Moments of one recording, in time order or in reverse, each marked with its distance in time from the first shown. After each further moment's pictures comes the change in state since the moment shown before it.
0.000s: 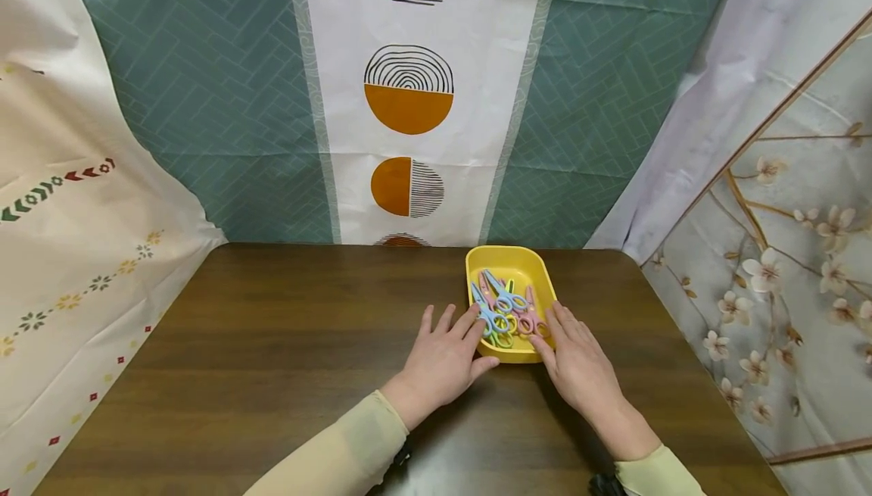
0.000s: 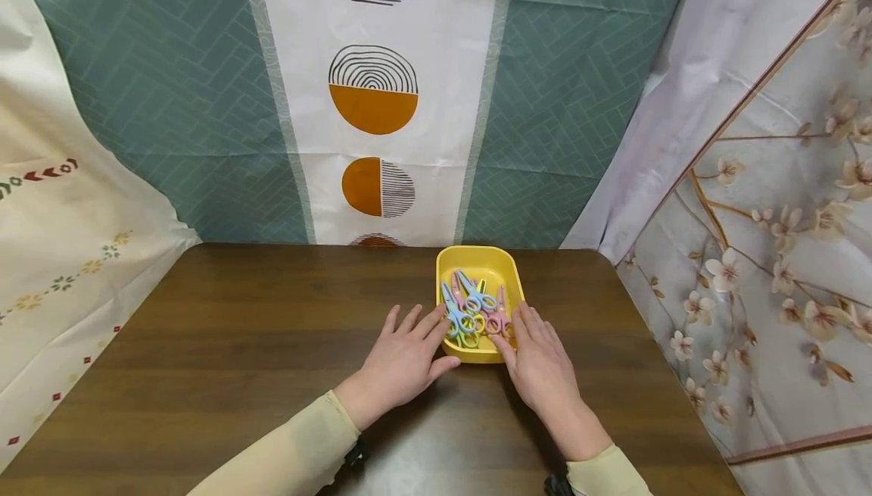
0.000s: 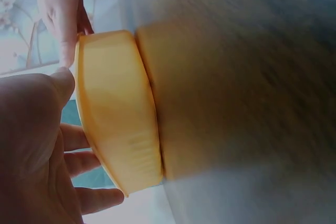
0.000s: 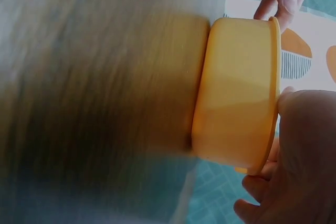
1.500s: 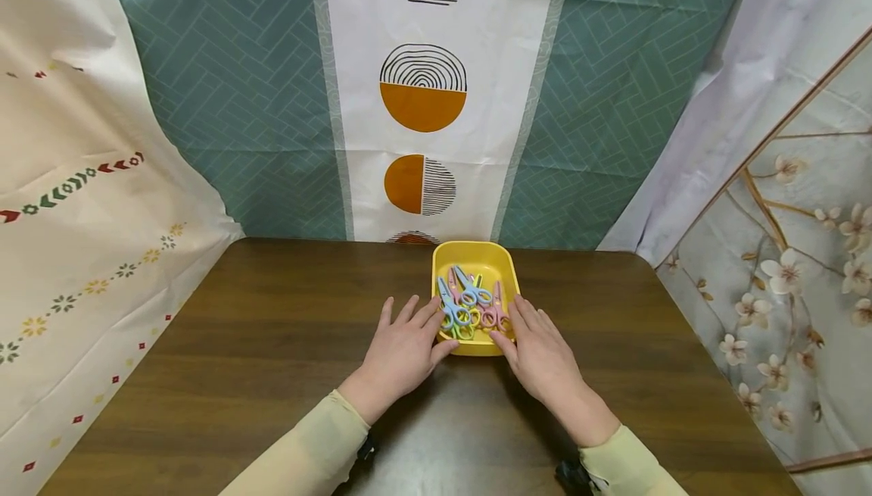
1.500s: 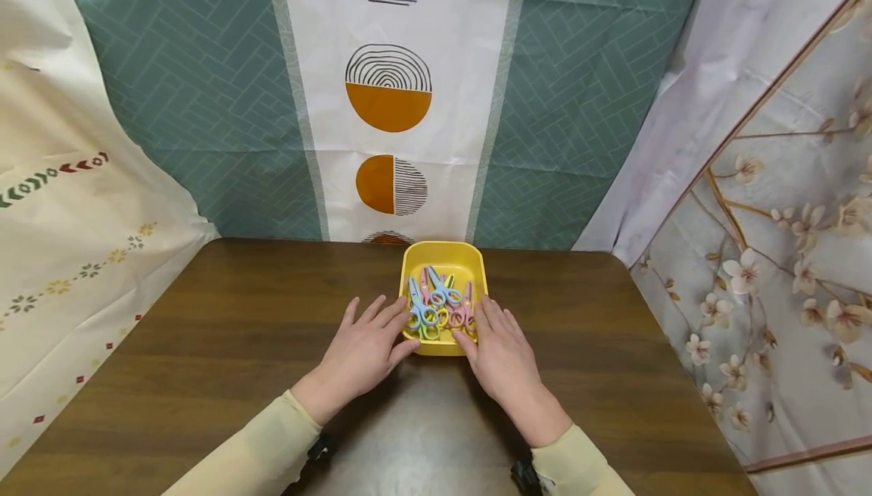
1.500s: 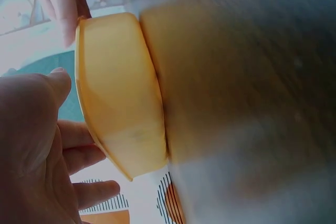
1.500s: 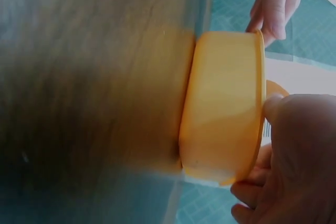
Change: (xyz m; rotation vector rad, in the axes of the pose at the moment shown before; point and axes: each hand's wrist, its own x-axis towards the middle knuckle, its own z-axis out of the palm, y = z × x) left_hand -0.040 -0.054 -0.006 -0.032 0.082 -0.107; right_hand 0.023 -0.055 0.023 0.006 0.016 -0.148
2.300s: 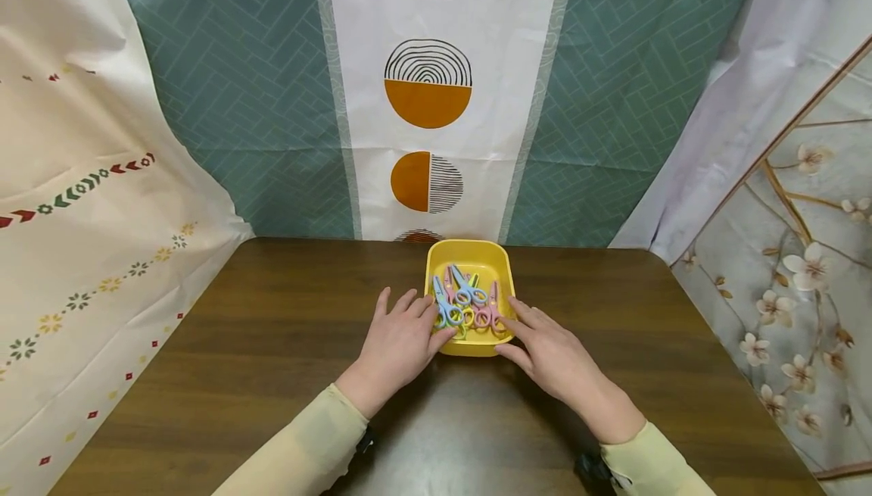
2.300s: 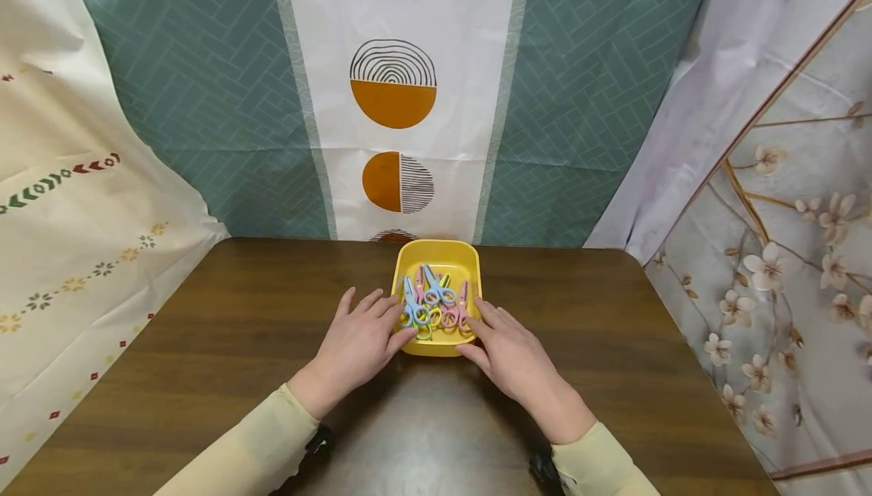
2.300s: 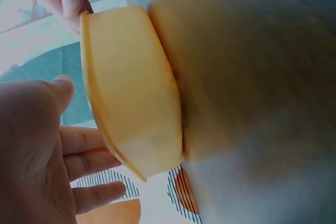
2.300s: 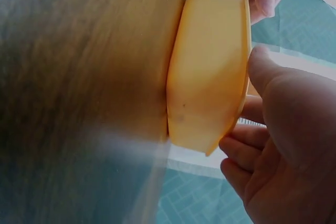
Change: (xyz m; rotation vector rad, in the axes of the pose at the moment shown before) left_hand 0.001 -0.011 -0.009 0.070 0.080 -0.007; right_hand 0.001 0.010 -0.007 0.031 -0.039 -0.210
